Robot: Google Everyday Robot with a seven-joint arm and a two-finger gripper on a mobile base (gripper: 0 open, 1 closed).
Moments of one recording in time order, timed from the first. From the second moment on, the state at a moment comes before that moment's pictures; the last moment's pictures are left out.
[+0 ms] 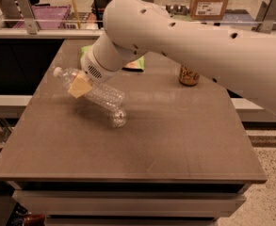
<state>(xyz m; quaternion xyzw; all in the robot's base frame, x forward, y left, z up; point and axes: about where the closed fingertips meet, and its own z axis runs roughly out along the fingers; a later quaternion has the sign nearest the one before) 0.574 0.149 0.868 -0.54 0.76 0.18 0.31</state>
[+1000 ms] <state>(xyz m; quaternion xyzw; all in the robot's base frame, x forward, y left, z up) 0.572 0.178 0.832 -0.56 0.76 0.18 0.28</state>
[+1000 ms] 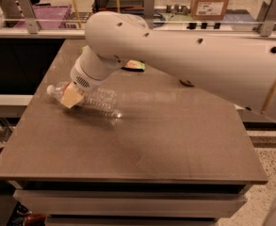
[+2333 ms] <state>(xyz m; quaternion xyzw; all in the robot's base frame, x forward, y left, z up) 0.569 0.179 0.835 -0.56 0.76 0.18 0.28</state>
